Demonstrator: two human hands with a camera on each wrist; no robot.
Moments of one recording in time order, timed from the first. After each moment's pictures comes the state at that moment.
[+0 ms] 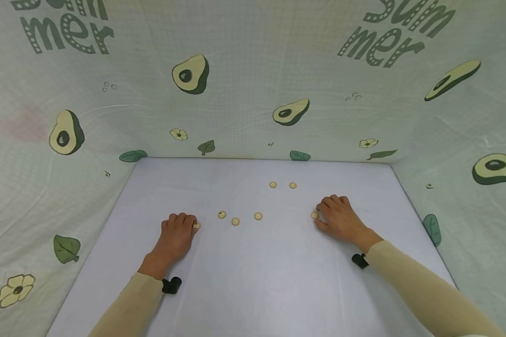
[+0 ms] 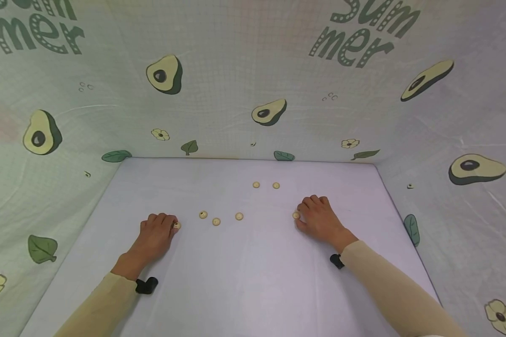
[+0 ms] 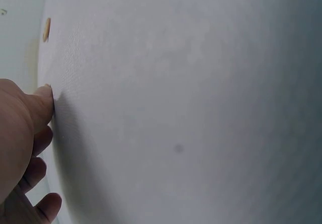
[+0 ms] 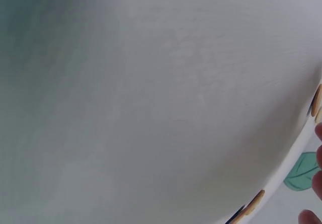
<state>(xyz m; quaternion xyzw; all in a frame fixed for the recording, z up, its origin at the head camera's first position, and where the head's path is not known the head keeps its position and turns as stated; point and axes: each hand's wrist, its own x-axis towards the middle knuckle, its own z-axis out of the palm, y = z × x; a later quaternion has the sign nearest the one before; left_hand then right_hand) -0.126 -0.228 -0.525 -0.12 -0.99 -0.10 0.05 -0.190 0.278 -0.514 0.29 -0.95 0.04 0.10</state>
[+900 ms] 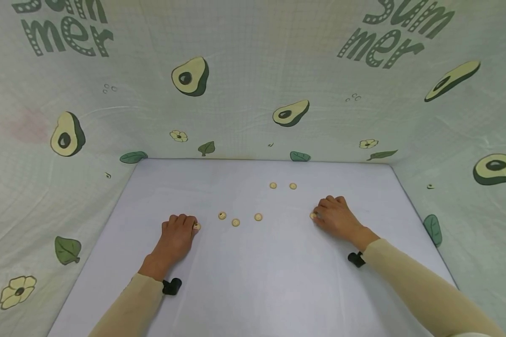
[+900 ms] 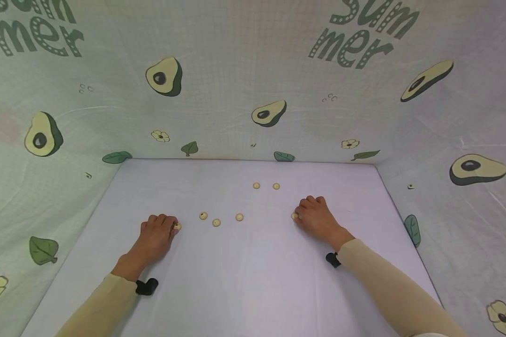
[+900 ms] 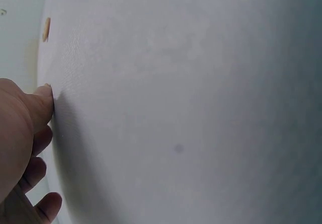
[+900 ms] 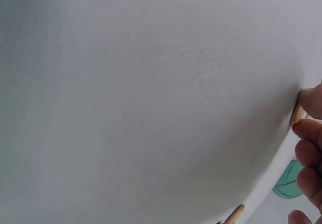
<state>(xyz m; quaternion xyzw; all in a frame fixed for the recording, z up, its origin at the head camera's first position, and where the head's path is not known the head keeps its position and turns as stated) -0.128 -0.228 -0.527 -0.11 -0.99 -0.10 0.04 -0.193 0.270 -0.508 0.29 -0.95 0.04 0.08</state>
